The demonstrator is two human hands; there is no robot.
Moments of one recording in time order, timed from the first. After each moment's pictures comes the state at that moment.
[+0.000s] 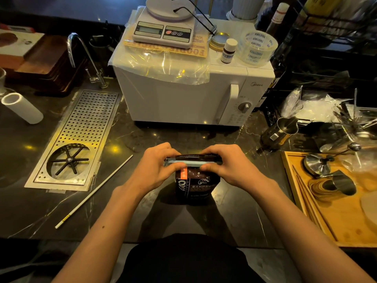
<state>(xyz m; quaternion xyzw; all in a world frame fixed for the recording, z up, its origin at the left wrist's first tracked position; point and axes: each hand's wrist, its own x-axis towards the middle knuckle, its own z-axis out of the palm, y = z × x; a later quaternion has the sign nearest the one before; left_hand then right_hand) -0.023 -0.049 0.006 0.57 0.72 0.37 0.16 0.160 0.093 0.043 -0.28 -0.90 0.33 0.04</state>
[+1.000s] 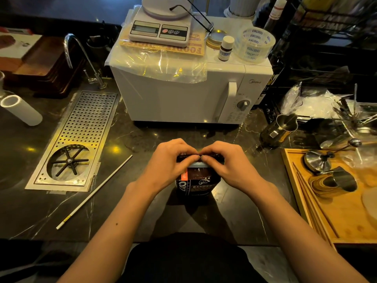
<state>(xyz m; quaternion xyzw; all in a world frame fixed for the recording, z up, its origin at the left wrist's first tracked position) 0.002 -0.029 0.023 0.59 0.69 0.40 0.15 0.165 0.087 0.036 -0.24 -0.89 0.36 0.15</state>
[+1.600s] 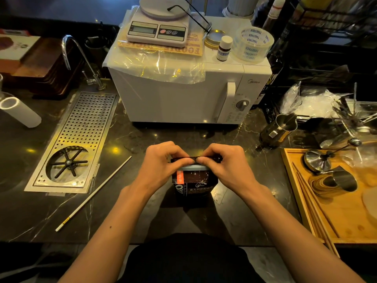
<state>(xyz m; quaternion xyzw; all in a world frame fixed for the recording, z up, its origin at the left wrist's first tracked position) -0.005 -0.036 0.017 0.55 0.69 0.44 0.16 0.162 0.082 0.030 -0.27 -0.87 0.36 0.21</state>
